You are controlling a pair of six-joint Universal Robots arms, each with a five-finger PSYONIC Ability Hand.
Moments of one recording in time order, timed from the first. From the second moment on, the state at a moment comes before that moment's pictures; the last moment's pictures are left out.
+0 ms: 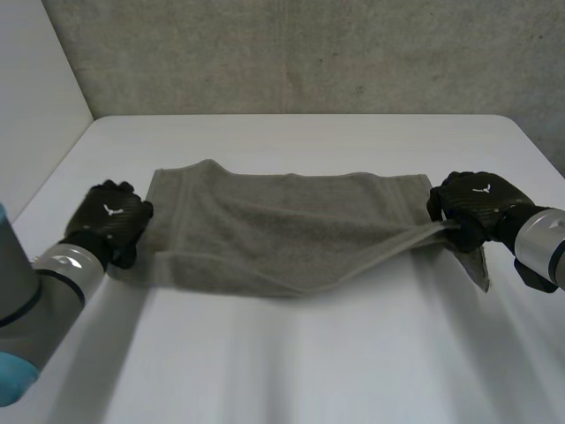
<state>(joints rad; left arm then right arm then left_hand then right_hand) 4.48 -1.76 -1.85 3.34 -1.48 3.64 1.67 -1.34 1.61 0.17 1.17 2.70 1.30 1.35 0.23 0.23 1.16 1.33 1.30 0.22 0.25 1.18</state>
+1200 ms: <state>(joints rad) 4.31 -1.93 -1.92 3.39 -1.50 3.48 1.56 -1.36 1.68 0.32 0.96 2.60 0.34 0.32 0.23 0.23 0.16 1.33 1.32 0.22 0.25 1.18</state>
